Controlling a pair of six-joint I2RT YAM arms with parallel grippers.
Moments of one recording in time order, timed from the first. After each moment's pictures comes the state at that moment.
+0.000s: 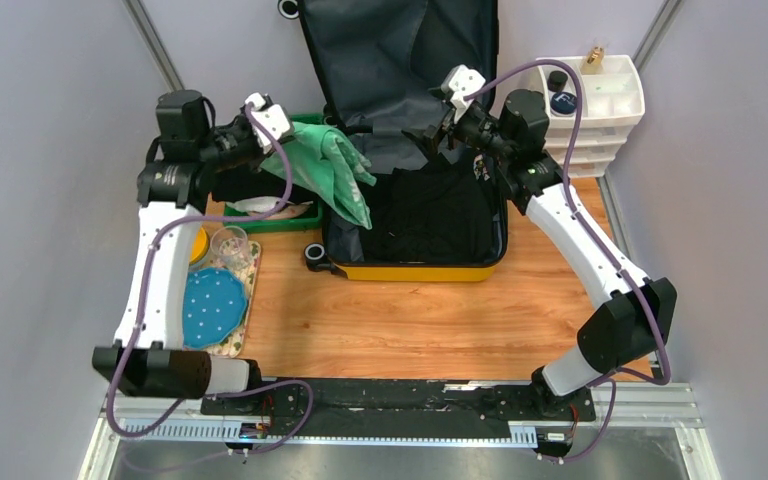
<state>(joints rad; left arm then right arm) -0.04 1.39 1.63 -0.57 0.82 0.81 0.39 1.54 1.53 0.12 -0.58 -0.31</state>
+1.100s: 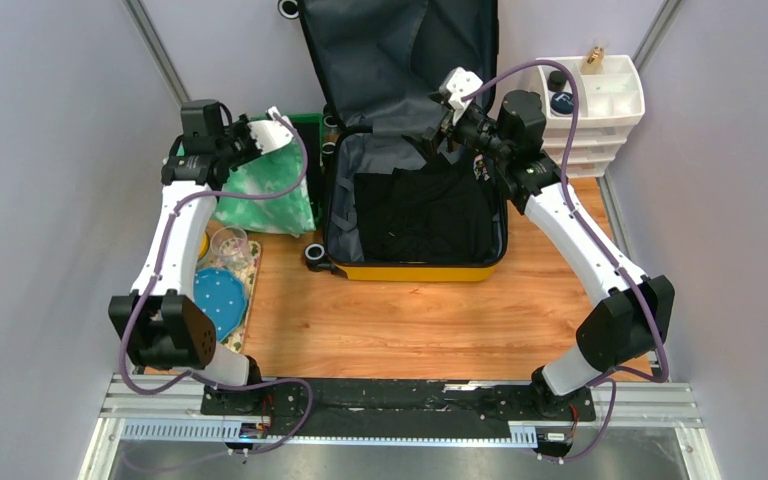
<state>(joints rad) 0.01 1.45 1.49 -0.55 0.23 1.15 0.39 1.55 1.52 0.09 -0.58 -0.31</state>
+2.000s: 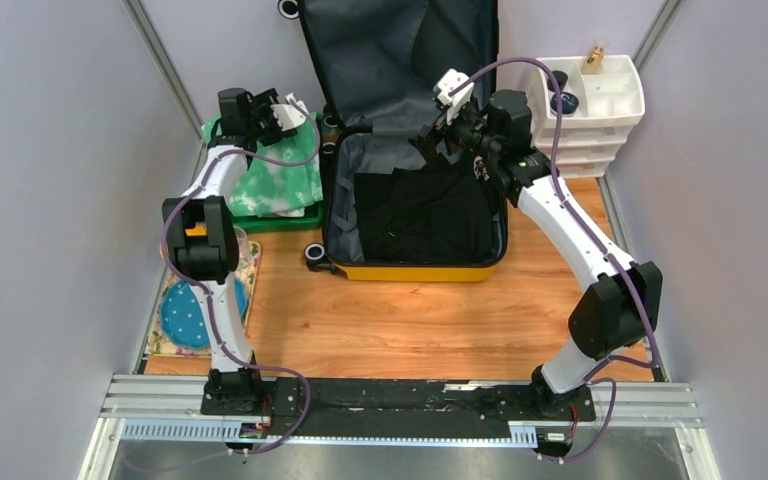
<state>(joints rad) 0.04 2.12 1.81 -0.08 0.39 1.18 0.38 1.62 1.55 -0.03 -0.45 -0.33</state>
